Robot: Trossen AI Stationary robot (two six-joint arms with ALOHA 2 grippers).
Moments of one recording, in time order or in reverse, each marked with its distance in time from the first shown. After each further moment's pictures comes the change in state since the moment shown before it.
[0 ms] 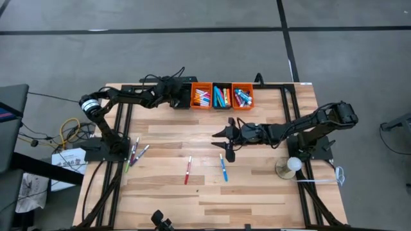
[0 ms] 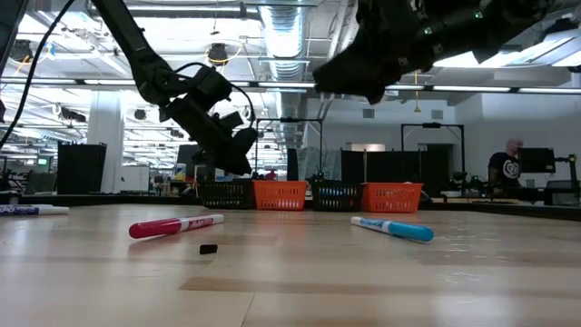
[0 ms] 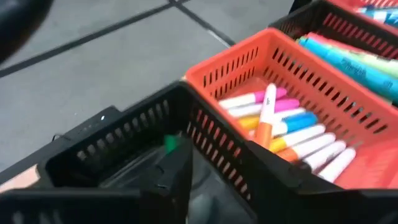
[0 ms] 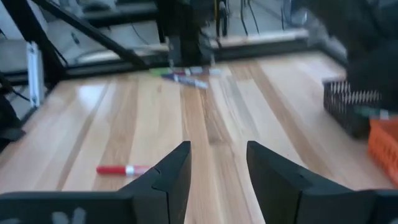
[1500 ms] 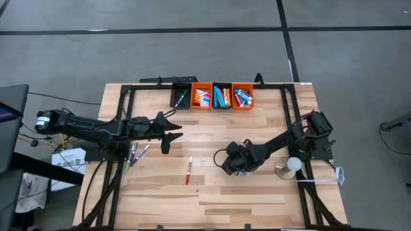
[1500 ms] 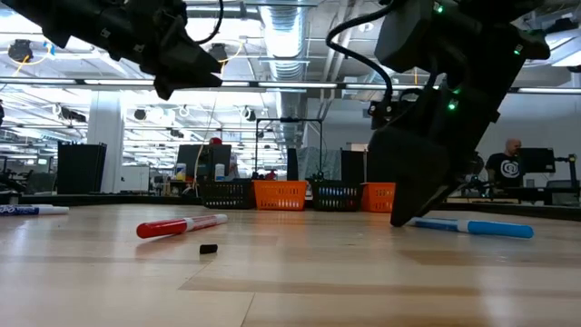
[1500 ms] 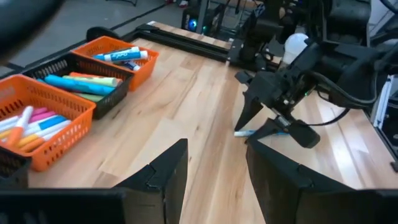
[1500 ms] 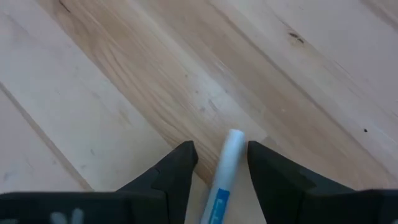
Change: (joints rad) left arm -0.714 -0.749 -0.342 -0.121 -0.137 -0.140; right arm 0.231 0.399 0.240 -0.892 0.317 0.892
